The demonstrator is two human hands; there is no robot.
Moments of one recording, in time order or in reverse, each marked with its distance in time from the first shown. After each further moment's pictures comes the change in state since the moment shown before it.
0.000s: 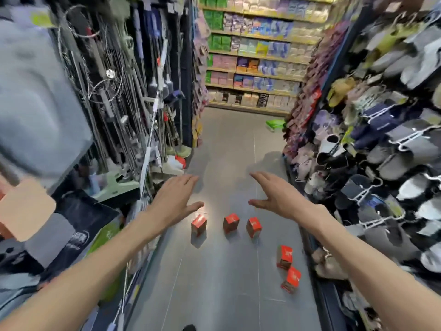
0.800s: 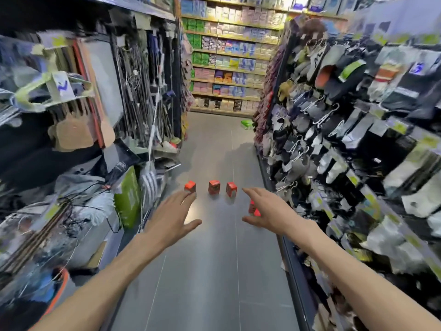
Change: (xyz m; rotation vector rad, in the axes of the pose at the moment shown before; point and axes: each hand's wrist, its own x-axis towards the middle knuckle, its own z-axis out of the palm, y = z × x) left_hand -0.578 0.303 -0.170 -0.088 0.035 0.073; right_hand -0.613 -0.319 -0.037 -0.070 -0.007 0.064
